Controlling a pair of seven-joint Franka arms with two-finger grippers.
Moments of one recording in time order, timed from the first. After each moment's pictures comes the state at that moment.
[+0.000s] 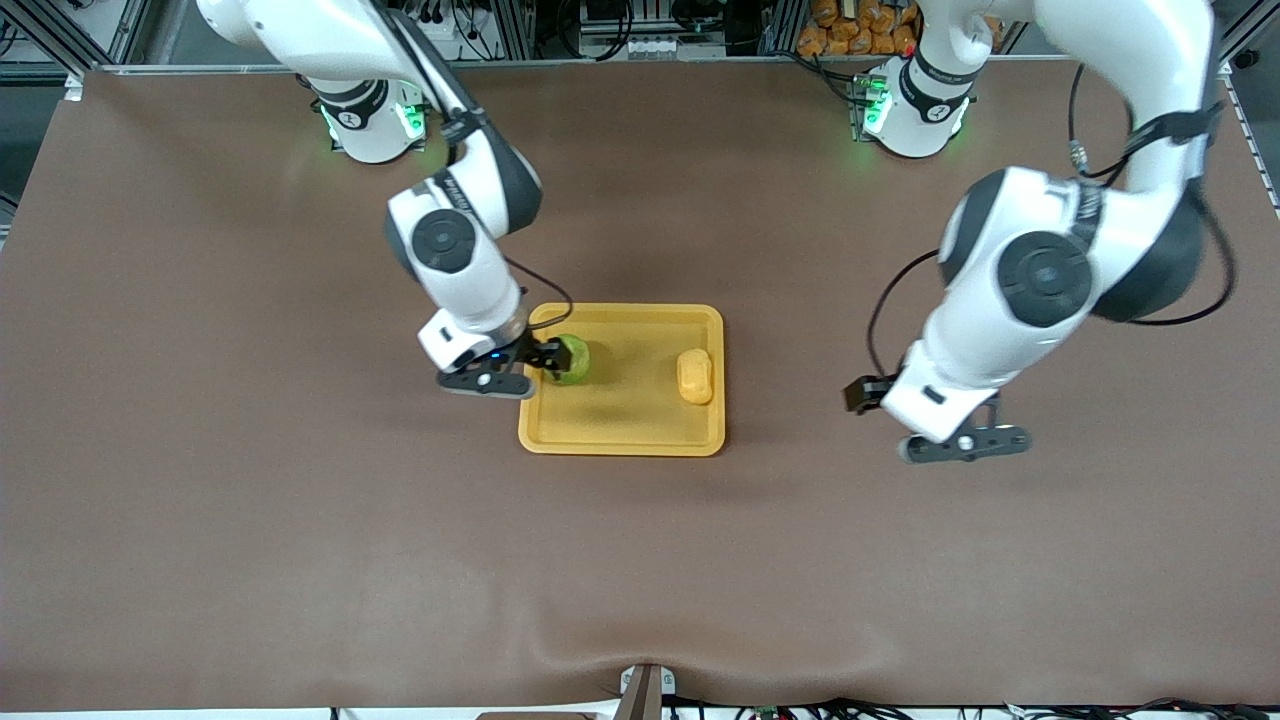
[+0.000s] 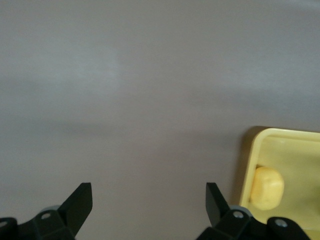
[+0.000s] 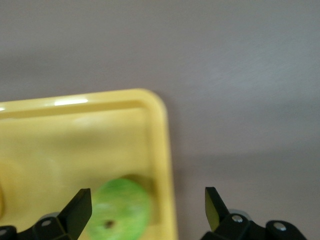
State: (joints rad) left arm -0.20 0.39 -0.12 -1.46 0.11 1.83 -0.40; right arm 0.52 0.38 -0.02 -1.90 0.03 2.35 0.59
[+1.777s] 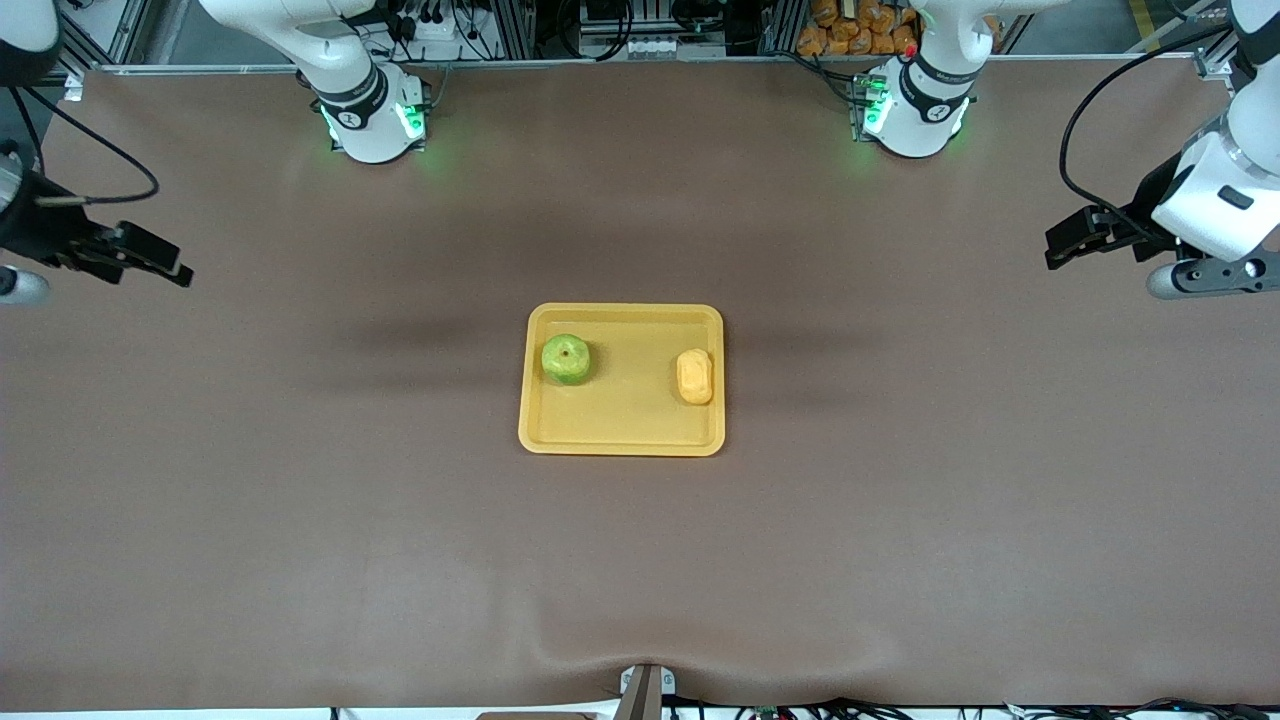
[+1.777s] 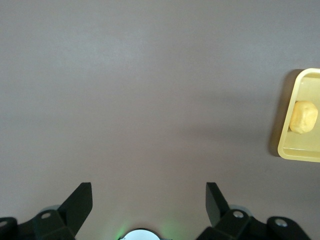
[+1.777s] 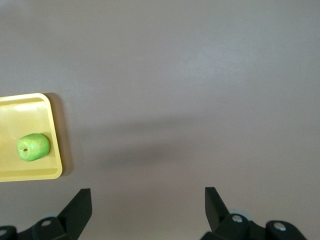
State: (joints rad) left arm 0.02 -0.02 -0.13 -1.61 0.06 1.55 -0.16; right arm 0.13 -0.12 -0.24 -1.83 0.10 1.68 0.01
